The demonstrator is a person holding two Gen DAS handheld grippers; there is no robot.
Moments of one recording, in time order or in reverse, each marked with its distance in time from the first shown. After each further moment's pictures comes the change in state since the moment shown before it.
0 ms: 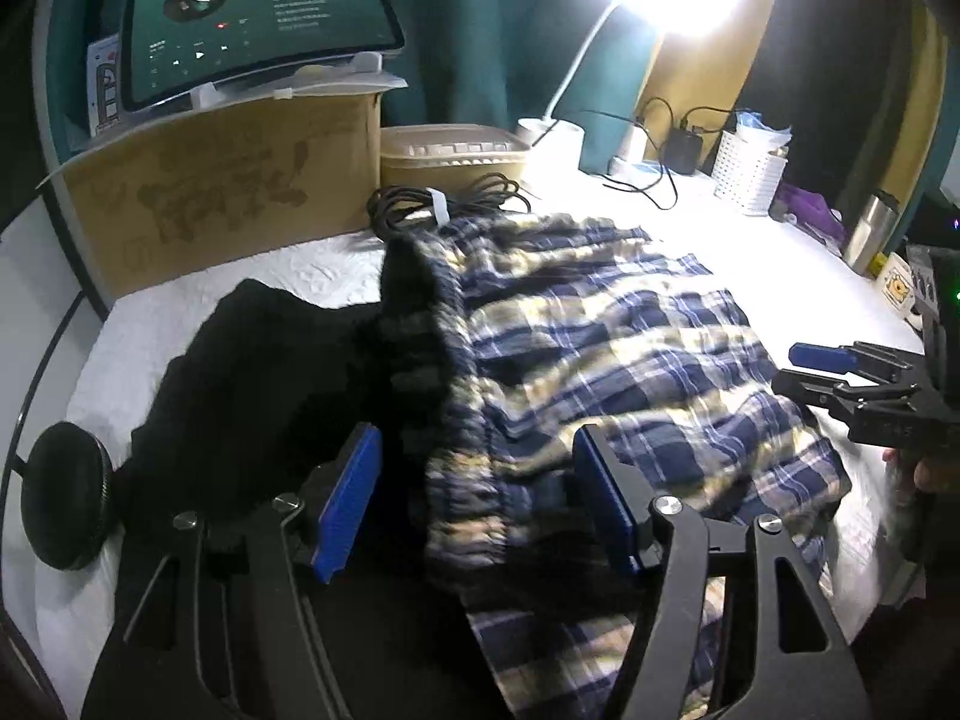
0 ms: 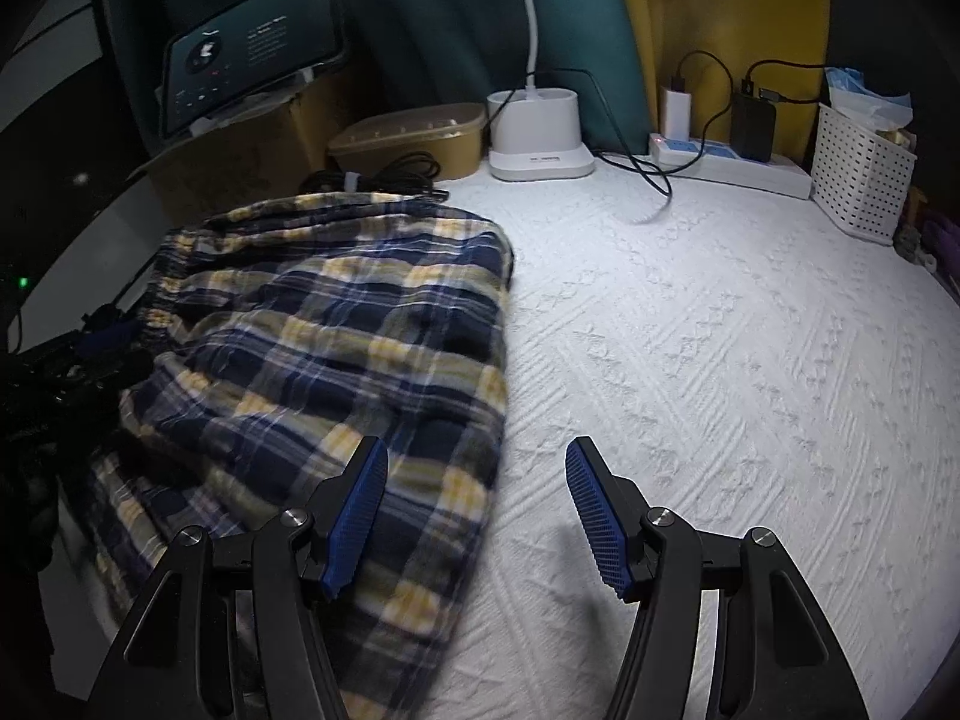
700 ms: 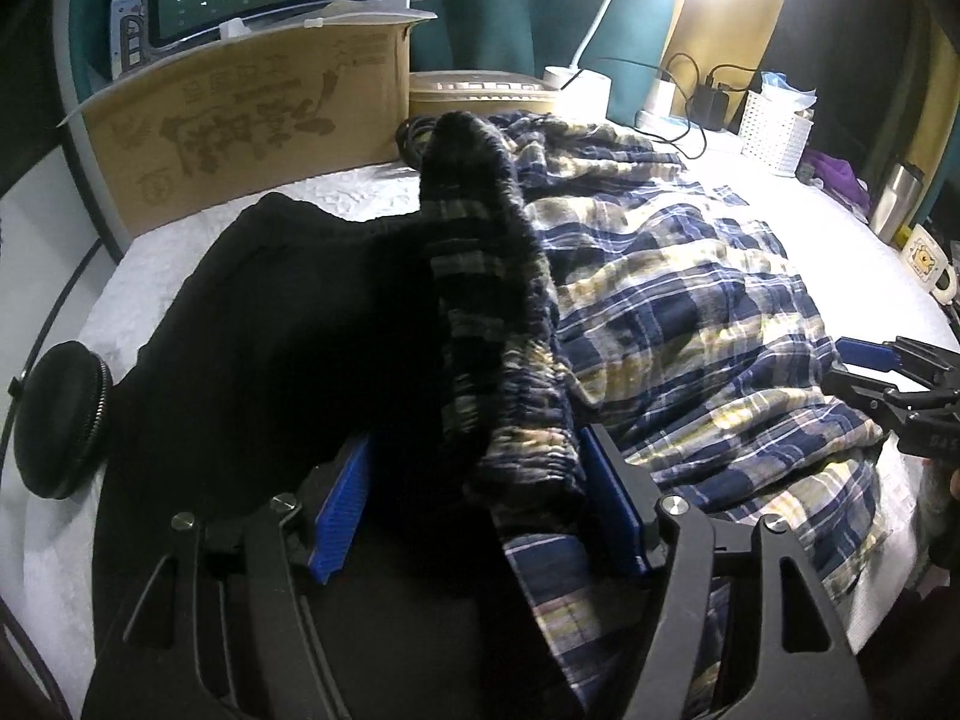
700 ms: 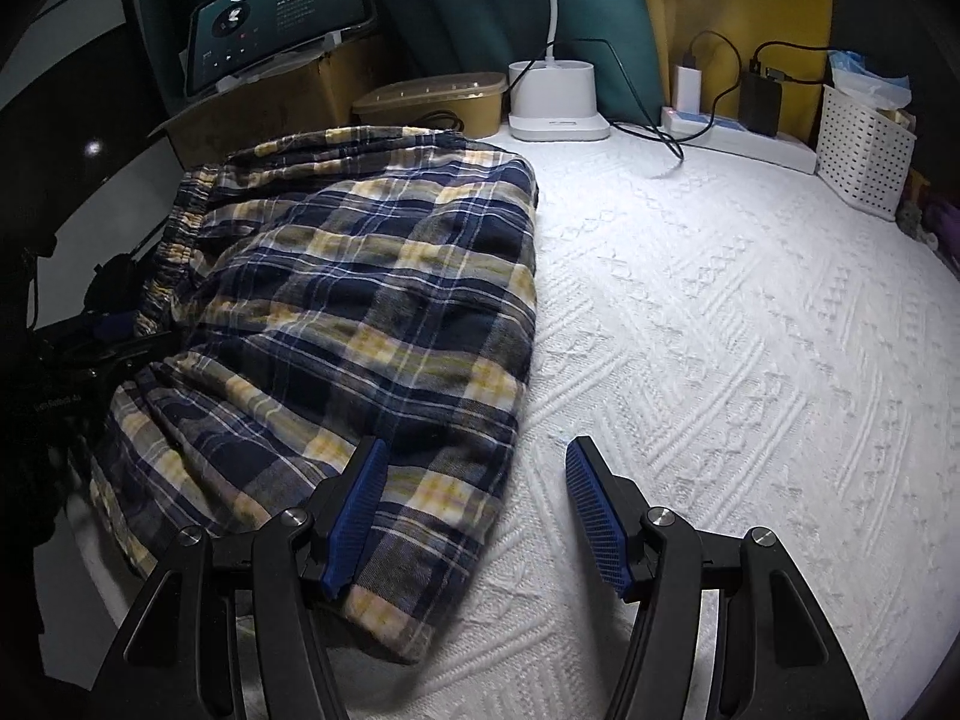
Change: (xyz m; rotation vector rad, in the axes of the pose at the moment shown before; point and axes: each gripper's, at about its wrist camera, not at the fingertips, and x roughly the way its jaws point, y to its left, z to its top) left arm 0.011 0.010 -0.029 -0.012 0.069 0.062; right arm -0.003 0.005 -0.033 -0.024 0.037 -0.007
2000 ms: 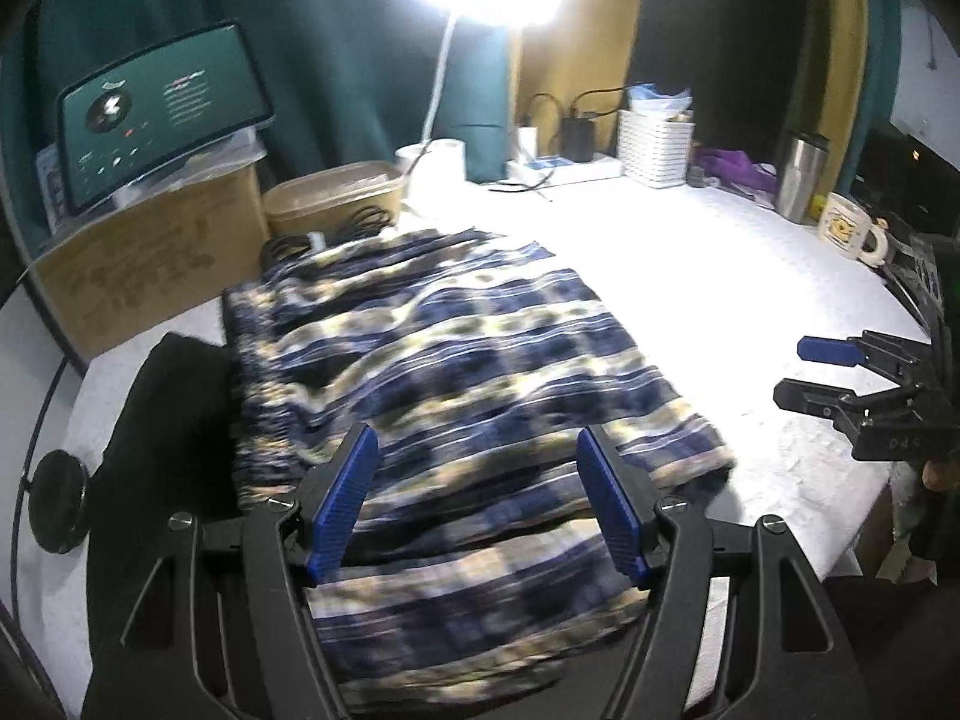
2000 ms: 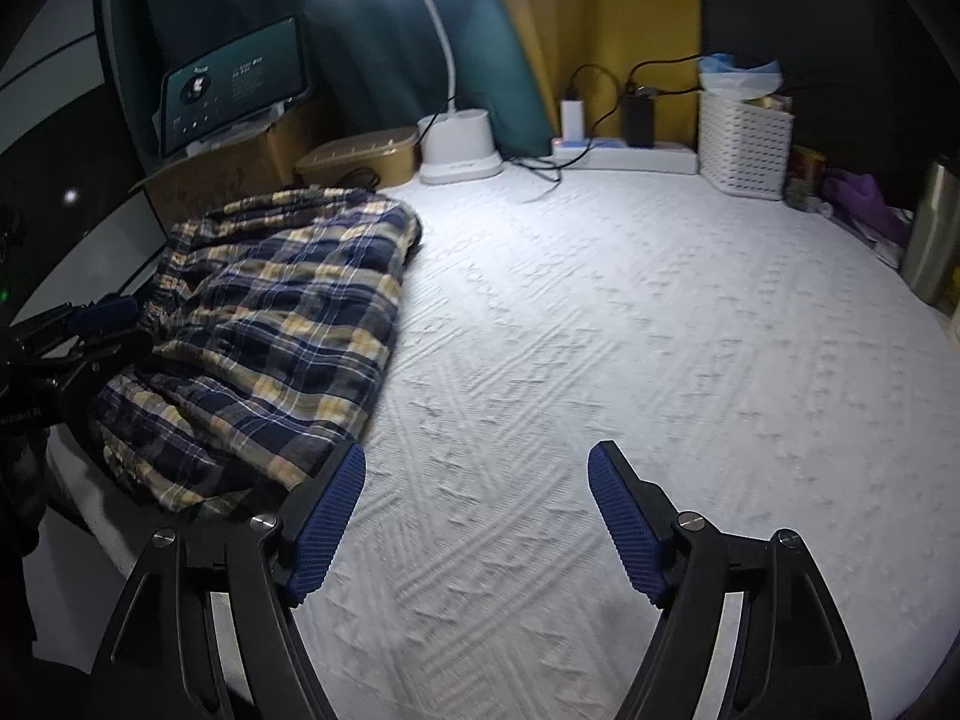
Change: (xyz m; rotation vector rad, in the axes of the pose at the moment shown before) left arm -0.055 -0.110 0.014 0.161 -0.119 -0.090; right arm -0.087 -0.057 -0.043 0.085 -0.109 -0.084
